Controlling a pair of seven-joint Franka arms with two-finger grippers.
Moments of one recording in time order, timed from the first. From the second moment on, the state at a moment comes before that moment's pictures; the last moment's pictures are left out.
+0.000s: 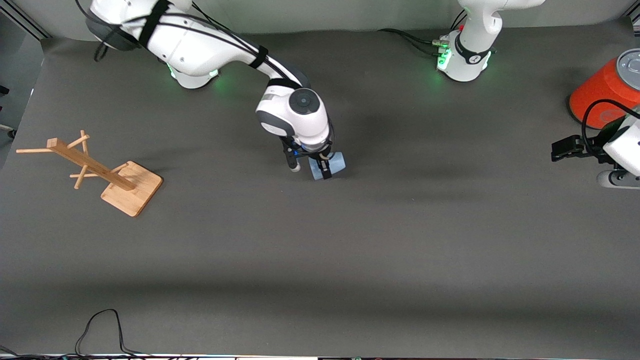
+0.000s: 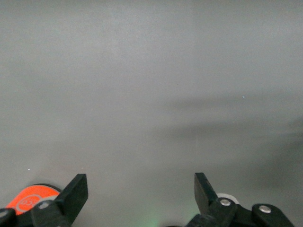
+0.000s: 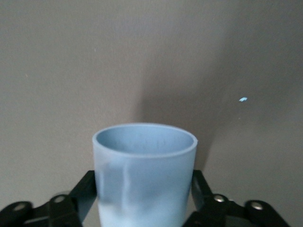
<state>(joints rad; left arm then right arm) -0.02 0.13 0.03 -1.54 0.04 1.53 0.09 0.28 0.74 0.65 -1.75 -0.62 2.37 2.50</state>
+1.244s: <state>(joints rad) -0.14 0.31 -0.25 -1.42 0.03 1.56 -0.31 0.17 0.21 0.34 -1.67 -0.07 2.00 1.15</state>
